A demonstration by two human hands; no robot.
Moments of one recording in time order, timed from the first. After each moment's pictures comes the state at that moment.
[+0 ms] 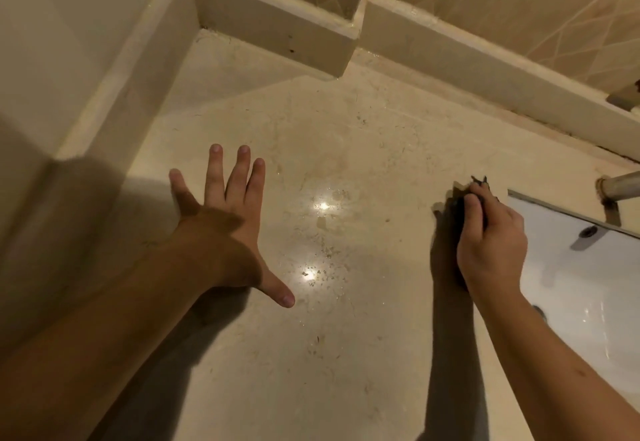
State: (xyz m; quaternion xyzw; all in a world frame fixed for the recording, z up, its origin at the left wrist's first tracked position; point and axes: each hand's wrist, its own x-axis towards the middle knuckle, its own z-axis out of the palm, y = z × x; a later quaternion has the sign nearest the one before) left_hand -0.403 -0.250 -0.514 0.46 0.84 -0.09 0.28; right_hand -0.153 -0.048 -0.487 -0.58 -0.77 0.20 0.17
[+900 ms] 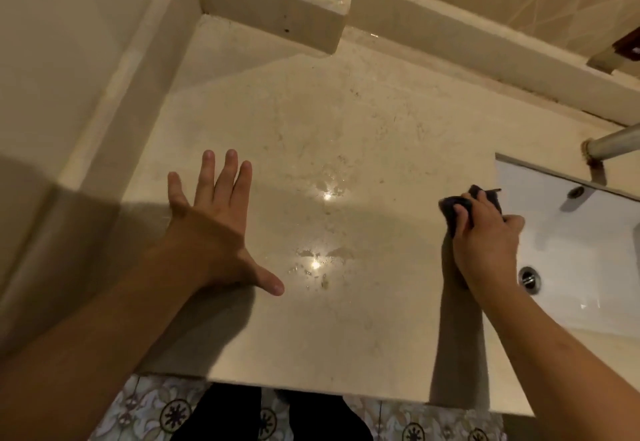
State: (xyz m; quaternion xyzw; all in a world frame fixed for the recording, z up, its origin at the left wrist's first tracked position) left_hand -0.383 -0.308 -0.521 0.49 0.84 -0.05 0.24; right_hand -0.088 -0.069 -0.513 -0.58 -0.80 0.12 0.09
